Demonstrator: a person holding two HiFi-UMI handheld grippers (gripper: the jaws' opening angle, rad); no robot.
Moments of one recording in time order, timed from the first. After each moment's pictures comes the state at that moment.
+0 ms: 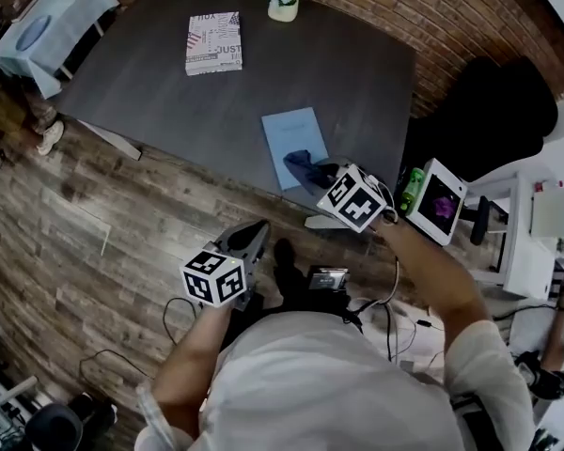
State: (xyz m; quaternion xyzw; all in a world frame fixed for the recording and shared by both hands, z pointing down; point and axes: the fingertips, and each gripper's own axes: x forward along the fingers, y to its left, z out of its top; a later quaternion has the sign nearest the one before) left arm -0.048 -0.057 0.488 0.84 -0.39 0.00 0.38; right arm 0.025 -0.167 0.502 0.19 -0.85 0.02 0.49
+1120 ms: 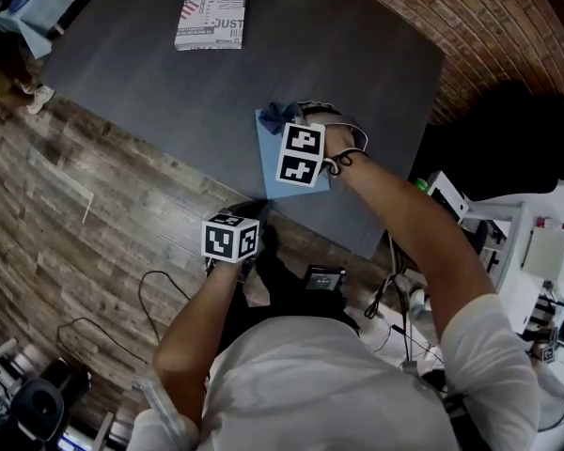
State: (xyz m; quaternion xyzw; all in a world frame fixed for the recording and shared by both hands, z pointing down) left arm -0.006 -0.145 0.630 0.76 -0.42 0.13 0.48; right arm -0.026 -0.319 0.586 0.06 -0.73 -0.26 0.63
